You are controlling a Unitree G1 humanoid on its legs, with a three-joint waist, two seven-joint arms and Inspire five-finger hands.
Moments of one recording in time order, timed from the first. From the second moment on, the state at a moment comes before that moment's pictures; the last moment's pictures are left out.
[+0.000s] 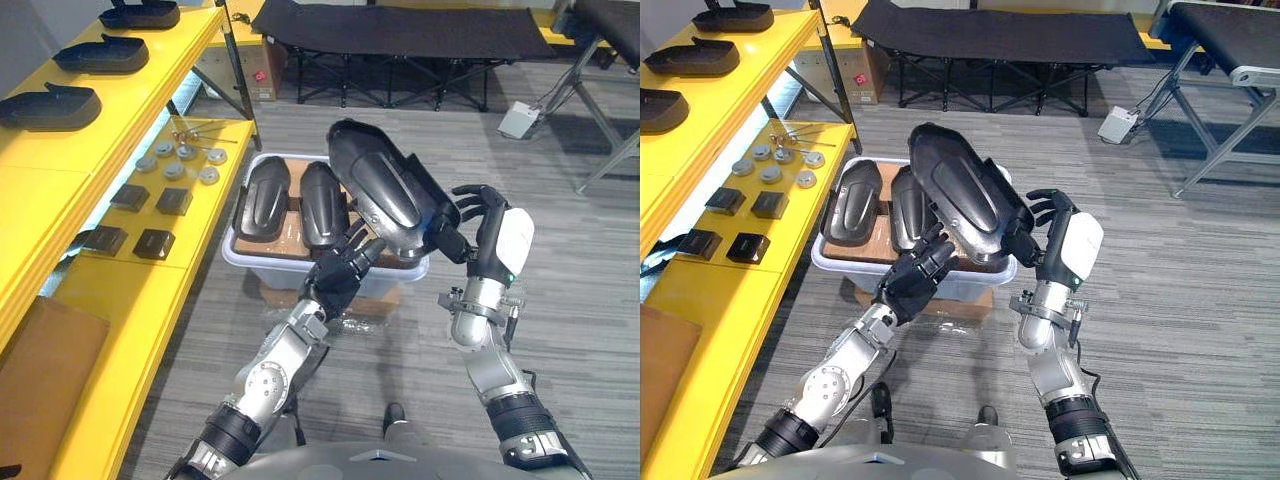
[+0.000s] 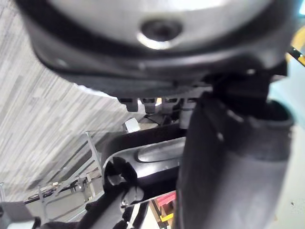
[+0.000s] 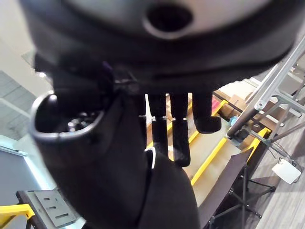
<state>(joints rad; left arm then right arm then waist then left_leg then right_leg) -0.05 0.10 -0.45 0.12 -1.04 0.04 -0.05 -0.08 -0.27 0.11 0.22 -0.53 -0.18 -0.78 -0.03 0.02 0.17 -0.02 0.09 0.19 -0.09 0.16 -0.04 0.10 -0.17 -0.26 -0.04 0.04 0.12</state>
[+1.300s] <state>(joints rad) -0.04 0.00 -0.33 0.17 -1.10 0.02 0.24 0.09 -0.11 0.25 0.16 -0.57 -0.28 -0.77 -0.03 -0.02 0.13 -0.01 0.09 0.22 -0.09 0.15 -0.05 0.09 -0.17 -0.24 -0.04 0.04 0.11</state>
